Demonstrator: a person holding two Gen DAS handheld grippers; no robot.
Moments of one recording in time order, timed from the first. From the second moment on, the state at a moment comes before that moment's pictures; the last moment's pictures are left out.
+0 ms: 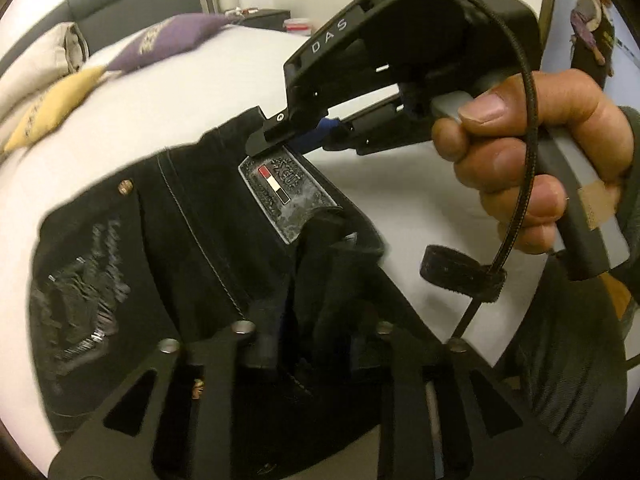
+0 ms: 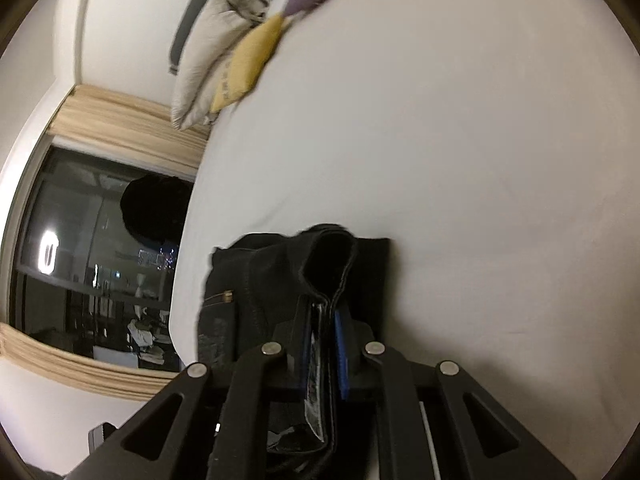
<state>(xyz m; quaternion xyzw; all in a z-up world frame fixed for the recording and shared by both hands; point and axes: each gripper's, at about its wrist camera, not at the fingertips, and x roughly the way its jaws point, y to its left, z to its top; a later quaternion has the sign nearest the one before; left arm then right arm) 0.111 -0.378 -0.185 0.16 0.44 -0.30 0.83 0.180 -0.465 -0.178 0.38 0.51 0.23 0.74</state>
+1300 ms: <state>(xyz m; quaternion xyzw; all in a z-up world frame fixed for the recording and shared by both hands) 0.250 -0.222 -0.211 0.02 0.48 -0.19 0.86 0.169 -0.408 -0.170 0.38 0.49 0.24 0.75</state>
